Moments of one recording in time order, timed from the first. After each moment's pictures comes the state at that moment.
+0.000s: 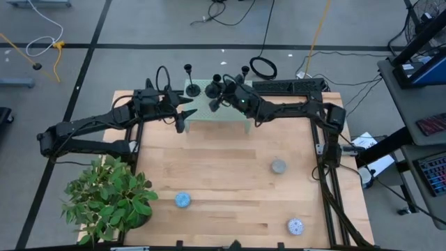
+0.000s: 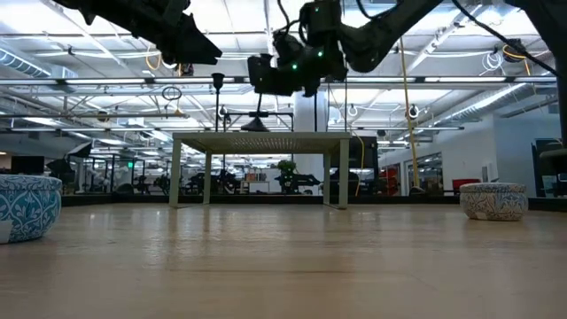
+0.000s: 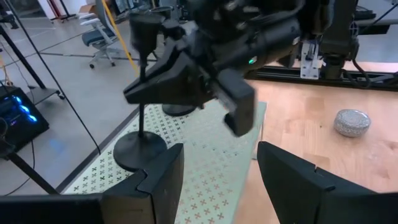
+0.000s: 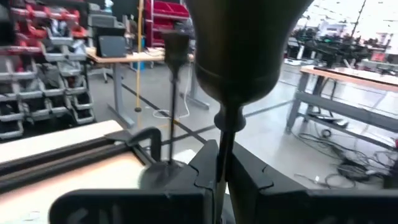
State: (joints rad) left arm 0.40 0.97 0.79 -0.09 0.00 0.13; right arm -0.35 1.91 1.32 0.59 0.37 -0.05
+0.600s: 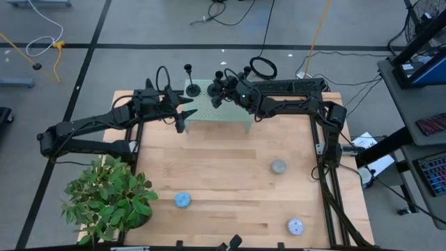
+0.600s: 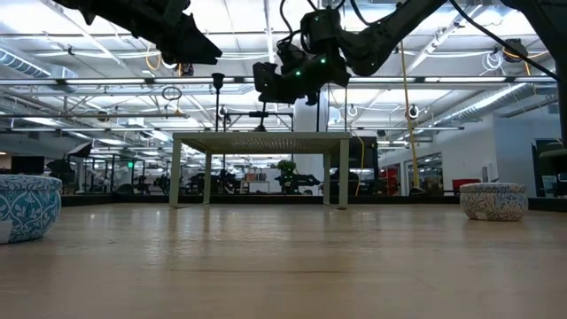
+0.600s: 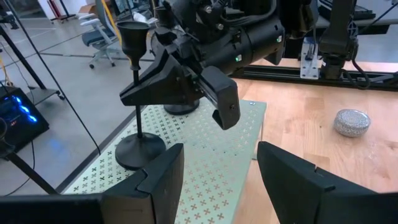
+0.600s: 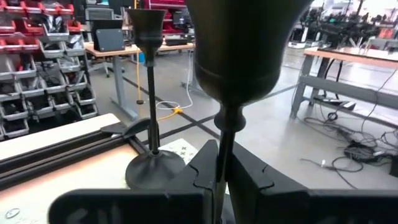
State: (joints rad) left arm 0.40 0.97 0.79 -0.09 0.00 0.13; right arm -0.40 1.91 1.32 0.53 0.31 0.02
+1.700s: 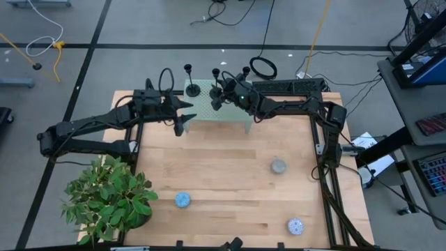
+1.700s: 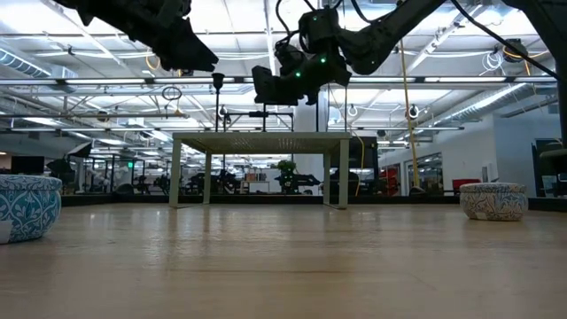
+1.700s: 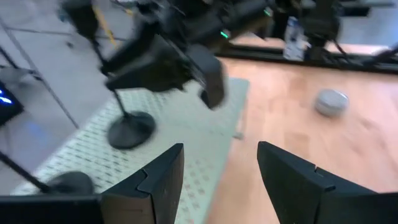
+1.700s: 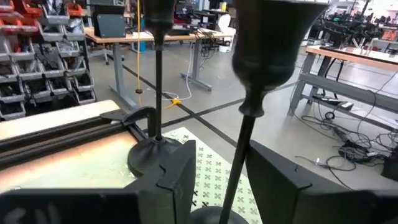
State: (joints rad) left arm 0.39 0.97 0.79 -0.19 0.05 0.10; right arm -0.38 1.91 1.32 0.48 0.33 -0.03
